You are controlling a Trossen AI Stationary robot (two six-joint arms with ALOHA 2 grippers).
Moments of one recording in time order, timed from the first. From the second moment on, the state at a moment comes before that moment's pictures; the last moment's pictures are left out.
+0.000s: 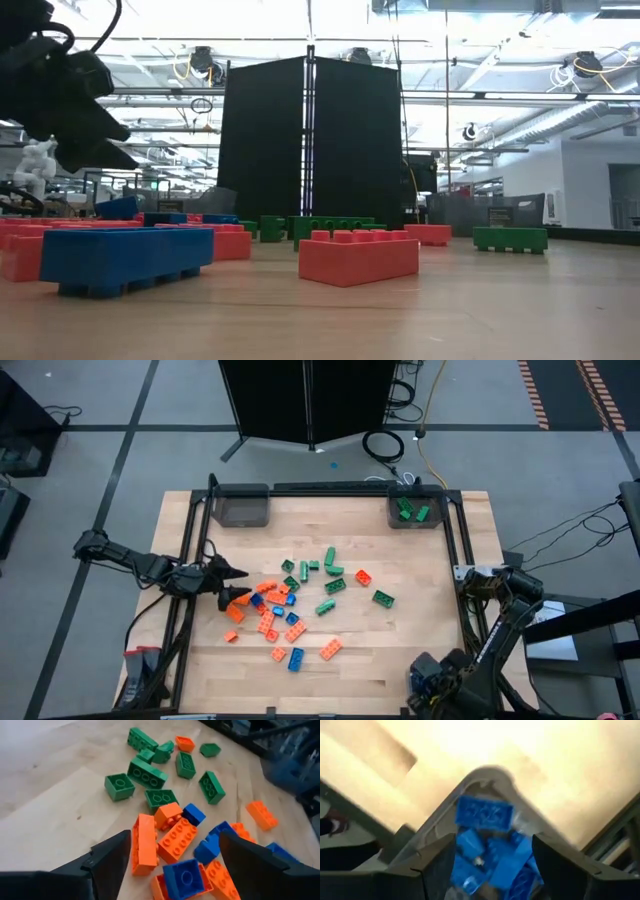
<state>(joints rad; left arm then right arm) -0.35 0.27 0.13 -0.37 -0.41 -0.64 1.00 1.88 1.59 -1.38 0.08 1.87</state>
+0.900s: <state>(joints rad) -0.36 0.44 0.32 -0.34 -0.25 -0.31 0.42 1.63 1.59 -1.05 0.52 0.85</state>
